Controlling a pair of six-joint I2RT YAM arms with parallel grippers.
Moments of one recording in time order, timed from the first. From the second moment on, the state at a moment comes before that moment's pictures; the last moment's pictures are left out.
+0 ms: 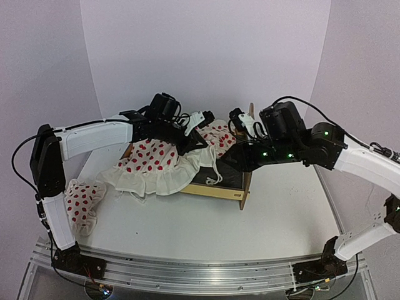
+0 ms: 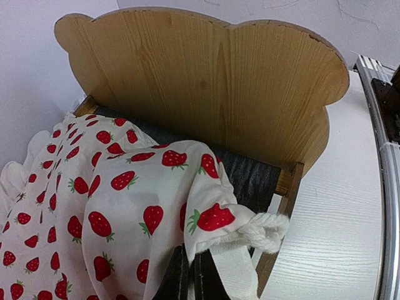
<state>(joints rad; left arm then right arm) -0.77 1.86 1.62 -0.34 0.41 0.39 0.99 1.34 1.36 -0.64 0.06 0.35</state>
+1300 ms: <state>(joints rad) -0.72 1.78 1.46 -0.19 0.34 0.43 0.86 1.88 1.50 -0.59 0.17 0.09</state>
